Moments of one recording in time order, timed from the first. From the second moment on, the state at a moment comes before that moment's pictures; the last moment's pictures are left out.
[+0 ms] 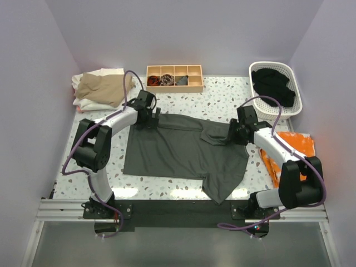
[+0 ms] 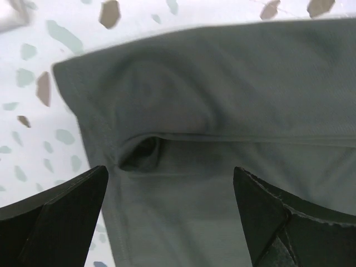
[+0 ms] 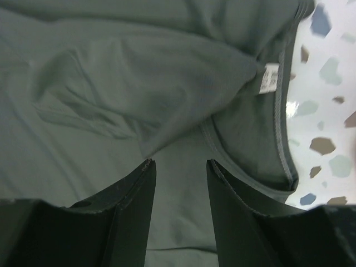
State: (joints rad) left arm -0.36 1.87 1.29 -0.48 -0.23 -0.16; right arm 0.21 1.40 0.91 -0.53 0.08 0.43
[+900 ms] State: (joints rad) left arm -0.39 1.82 1.09 -0.23 -0.13 -0.18; right arm 0.24 1.41 0.71 -0.21 0.03 0.40
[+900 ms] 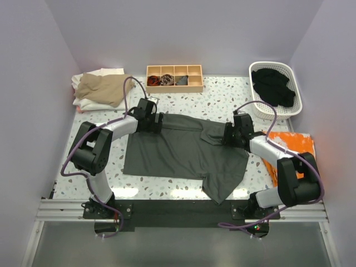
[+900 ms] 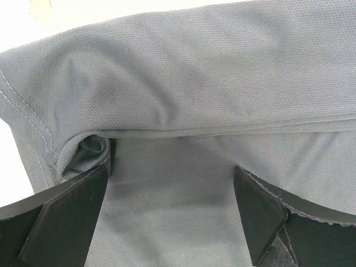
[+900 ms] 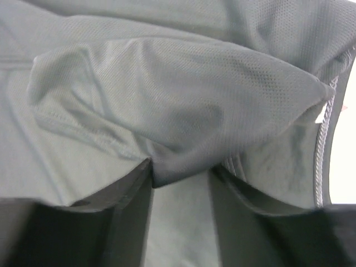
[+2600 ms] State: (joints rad) left arm -0.37 1.79 1.10 -0.27 -0.27 -0.16; right arm 0.25 1.24 0.87 -0.71 0.07 0.50
